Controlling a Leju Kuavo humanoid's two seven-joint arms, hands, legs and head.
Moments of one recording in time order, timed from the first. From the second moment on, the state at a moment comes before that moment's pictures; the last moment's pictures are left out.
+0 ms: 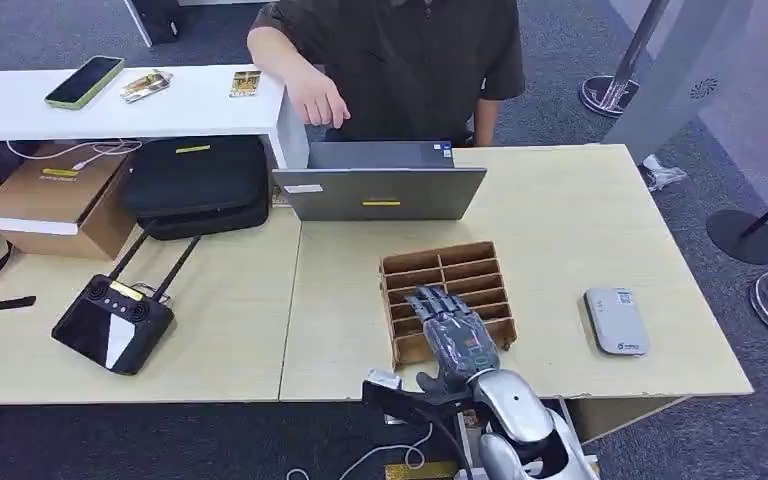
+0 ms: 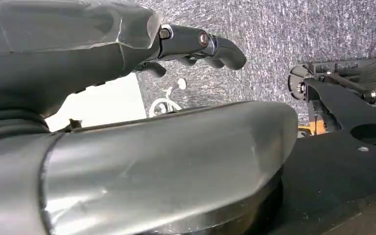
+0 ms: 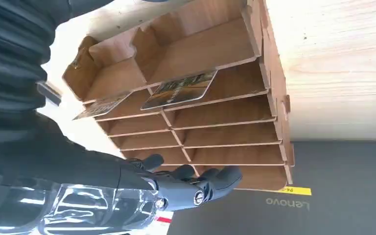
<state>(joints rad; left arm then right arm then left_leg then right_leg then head) -0.05 -0.15 0.41 -0.22 -0.34 -0.01 0.26 -0.10 0.02 0.53 -1.54 1.25 0.15 0.09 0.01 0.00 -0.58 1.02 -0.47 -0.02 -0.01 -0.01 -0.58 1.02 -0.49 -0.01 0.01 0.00</state>
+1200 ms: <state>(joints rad) -0.05 -0.18 0.42 -0.21 -0.34 0.00 0.26 -0.10 0.02 0.53 -1.54 1.27 0.15 0.09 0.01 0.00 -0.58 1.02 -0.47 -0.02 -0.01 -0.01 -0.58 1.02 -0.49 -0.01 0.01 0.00</state>
